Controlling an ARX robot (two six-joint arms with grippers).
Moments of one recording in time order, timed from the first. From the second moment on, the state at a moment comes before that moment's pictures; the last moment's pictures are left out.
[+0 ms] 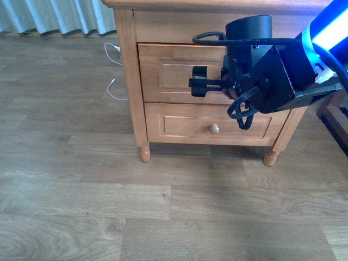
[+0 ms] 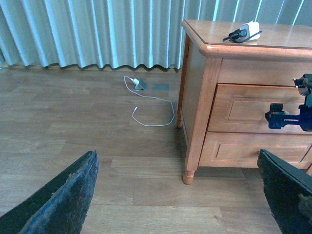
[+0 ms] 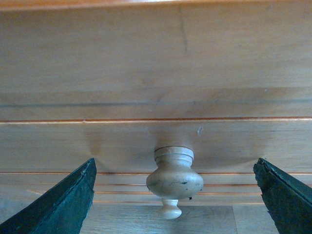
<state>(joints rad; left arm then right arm) 0.00 0.00 0.01 -0.01 0.00 0.00 0.32 2.47 1.53 0.49 0.25 0.19</state>
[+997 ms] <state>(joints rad) 0.00 0.00 0.01 -0.01 0.00 0.00 0.32 2.46 1.49 0.52 0.25 0.18</state>
